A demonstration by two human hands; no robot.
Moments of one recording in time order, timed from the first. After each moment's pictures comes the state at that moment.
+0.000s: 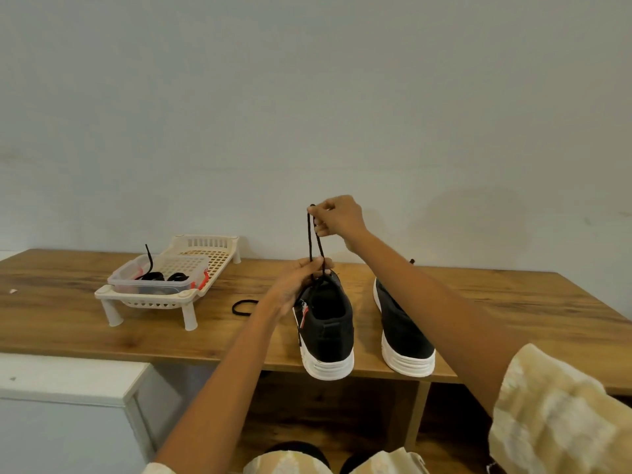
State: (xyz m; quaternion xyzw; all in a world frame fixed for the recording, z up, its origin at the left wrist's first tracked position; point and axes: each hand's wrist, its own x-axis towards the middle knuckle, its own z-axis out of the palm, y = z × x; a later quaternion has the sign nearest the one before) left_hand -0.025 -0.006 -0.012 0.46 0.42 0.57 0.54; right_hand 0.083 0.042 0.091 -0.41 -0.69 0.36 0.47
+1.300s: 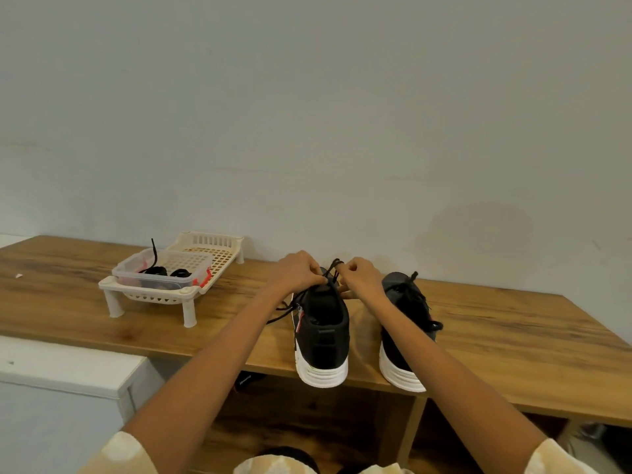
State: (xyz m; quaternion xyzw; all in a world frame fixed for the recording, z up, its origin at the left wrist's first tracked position) left_hand -0.028 0.003 0.023 0.68 0.68 0.26 0.10; right_hand 0.116 0.042 0.002 -0.51 -0.66 0.36 0.41
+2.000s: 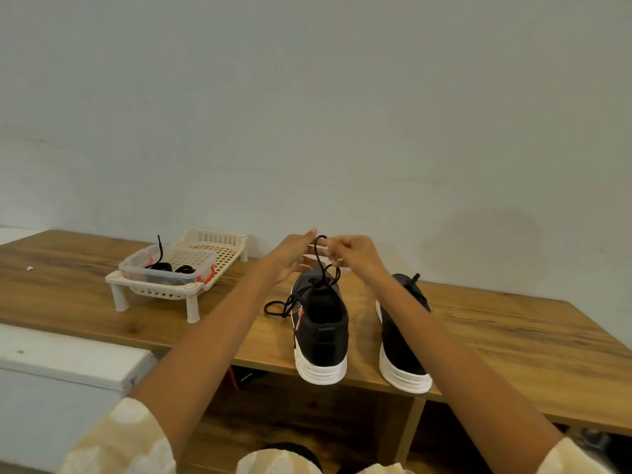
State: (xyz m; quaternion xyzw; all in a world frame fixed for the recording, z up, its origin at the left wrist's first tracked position) left_hand -0.038 0.009 0.046 0.48 0.54 0.51 0.47; right_hand 0.110 0.031 0.047 -0.38 -0.73 0.39 0.42
